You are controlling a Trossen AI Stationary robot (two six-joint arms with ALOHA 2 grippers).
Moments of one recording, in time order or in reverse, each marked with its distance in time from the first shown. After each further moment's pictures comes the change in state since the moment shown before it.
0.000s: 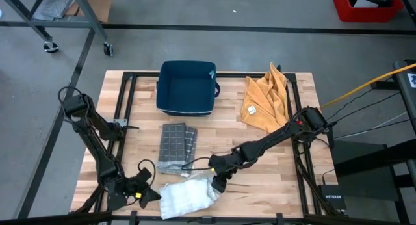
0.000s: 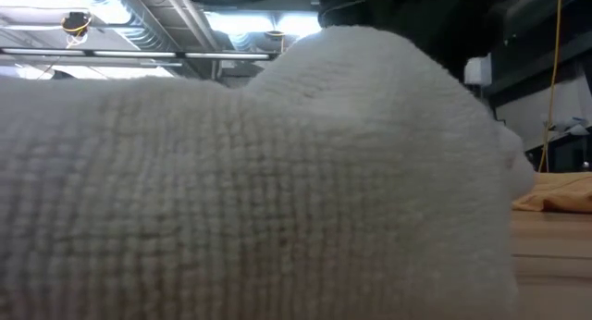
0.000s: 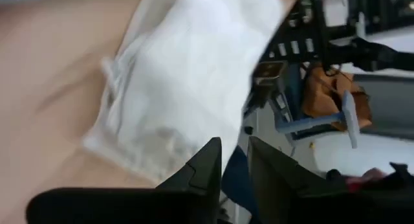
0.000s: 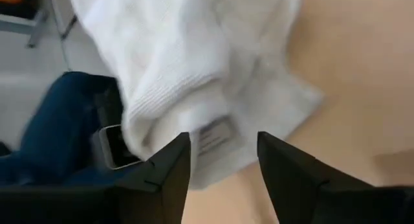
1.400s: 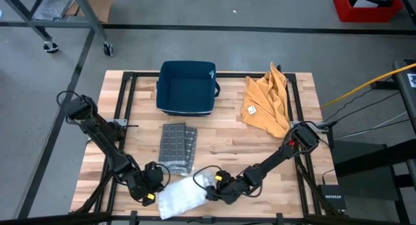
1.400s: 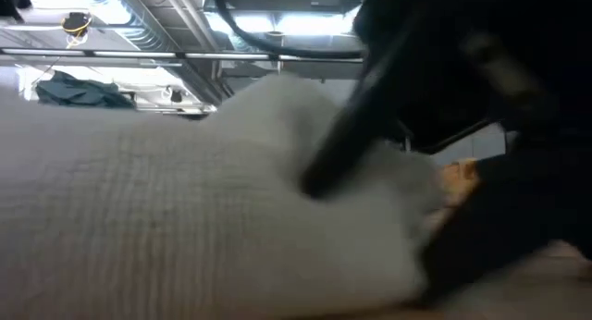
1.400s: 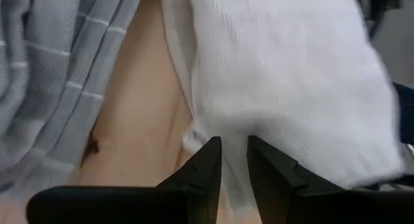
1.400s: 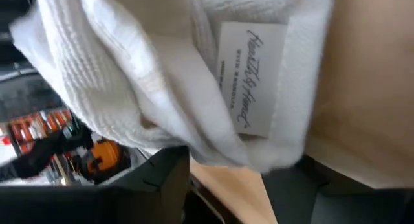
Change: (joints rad) left arm 0.198 0.051 0.000 -0.185 0.336 0.723; right arm 0.200 0.212 0.005 0.330 0.448 0.909
